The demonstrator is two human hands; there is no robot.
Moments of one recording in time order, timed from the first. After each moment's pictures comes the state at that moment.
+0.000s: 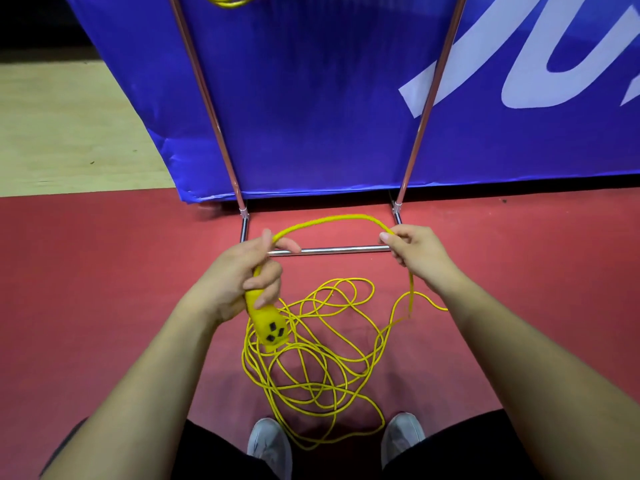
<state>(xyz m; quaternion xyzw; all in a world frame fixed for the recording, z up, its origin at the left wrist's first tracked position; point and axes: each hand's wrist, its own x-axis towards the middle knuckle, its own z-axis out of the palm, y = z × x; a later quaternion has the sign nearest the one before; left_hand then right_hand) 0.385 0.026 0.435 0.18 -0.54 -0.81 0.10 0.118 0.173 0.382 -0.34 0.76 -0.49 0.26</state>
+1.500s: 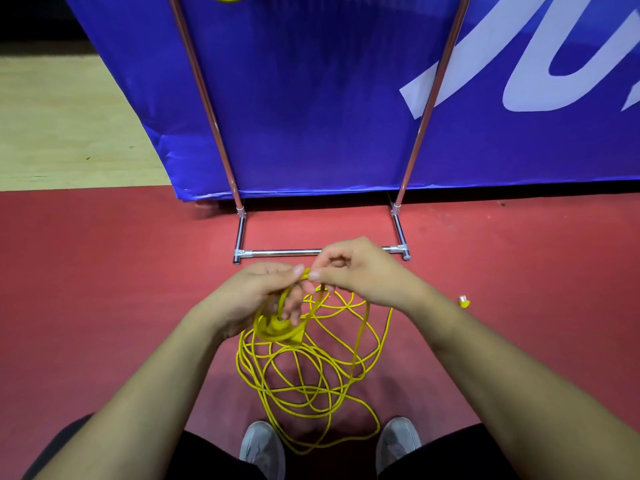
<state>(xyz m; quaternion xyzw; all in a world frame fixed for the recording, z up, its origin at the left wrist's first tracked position) 0.374 0.043 0.424 0.24 -0.61 -0.76 0.02 0.201 0.155 0.437 -0.54 0.63 -0.41 0.38</state>
